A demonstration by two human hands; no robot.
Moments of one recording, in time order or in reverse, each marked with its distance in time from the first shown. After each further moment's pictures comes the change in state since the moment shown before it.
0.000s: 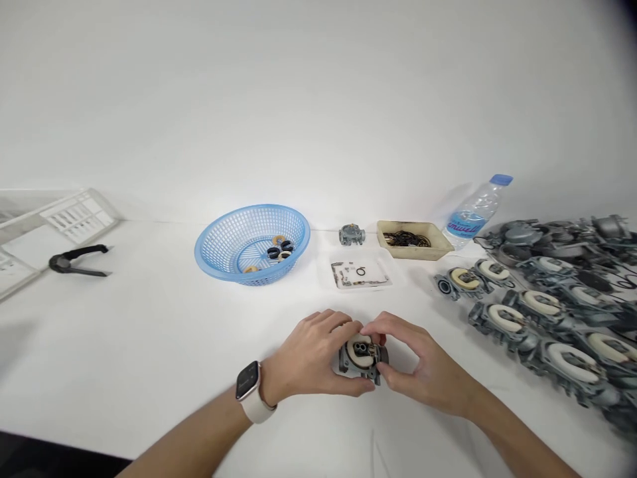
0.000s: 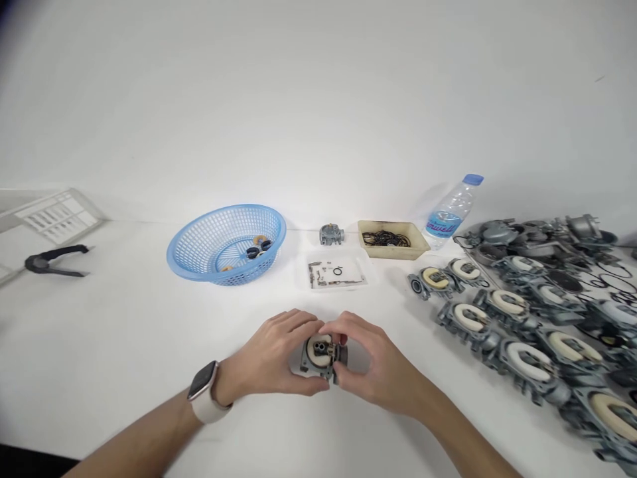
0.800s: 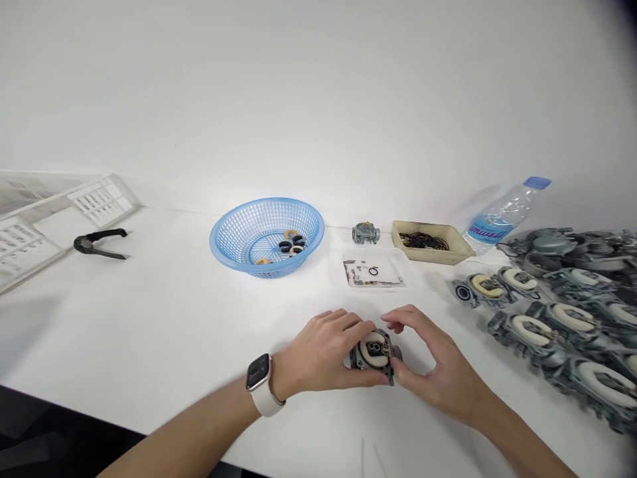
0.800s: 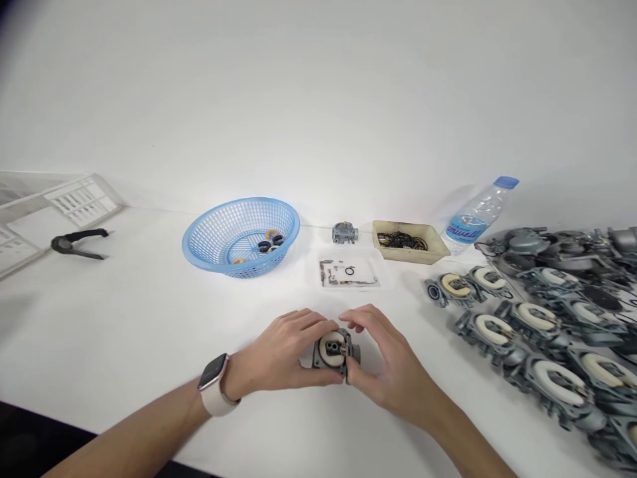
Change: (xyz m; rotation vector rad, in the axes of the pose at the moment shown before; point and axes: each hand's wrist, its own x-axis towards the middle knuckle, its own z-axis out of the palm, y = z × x) left_hand -0.002 0.000 0.000 0.025 0.001 0.002; right_hand -0.004 0.013 0.005 -0.190 0.105 0.020
